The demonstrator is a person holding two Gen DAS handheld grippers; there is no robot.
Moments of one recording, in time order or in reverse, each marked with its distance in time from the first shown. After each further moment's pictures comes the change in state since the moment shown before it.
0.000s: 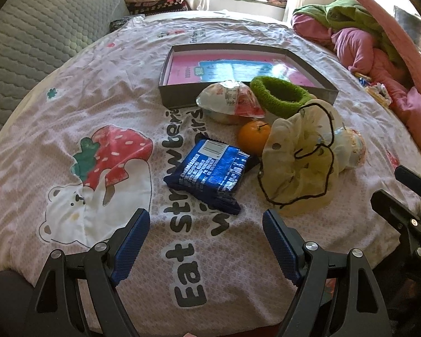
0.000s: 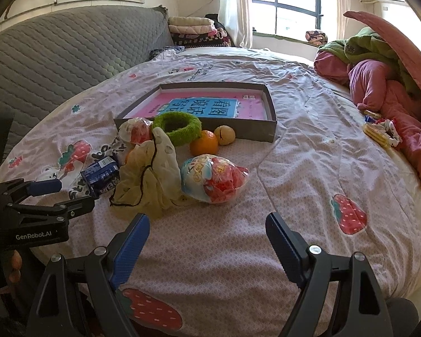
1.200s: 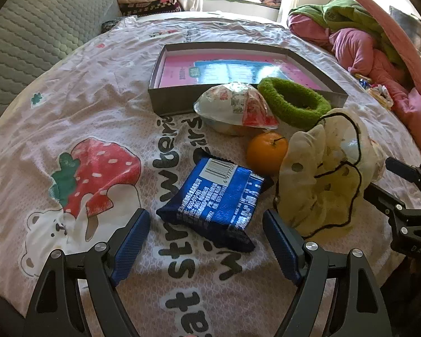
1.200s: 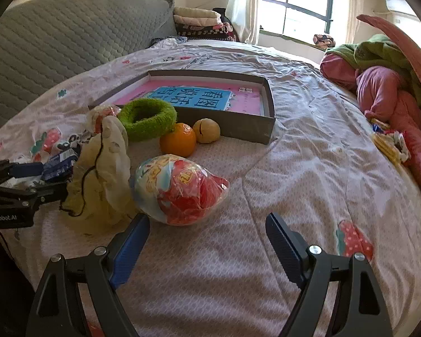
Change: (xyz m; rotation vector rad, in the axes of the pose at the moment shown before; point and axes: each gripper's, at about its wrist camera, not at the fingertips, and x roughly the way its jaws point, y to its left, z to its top) left arm 0.038 0.009 0.019 0.012 -0.011 -0.039; right arm 0.054 -0.022 0.013 -0.091 0.029 -0.034
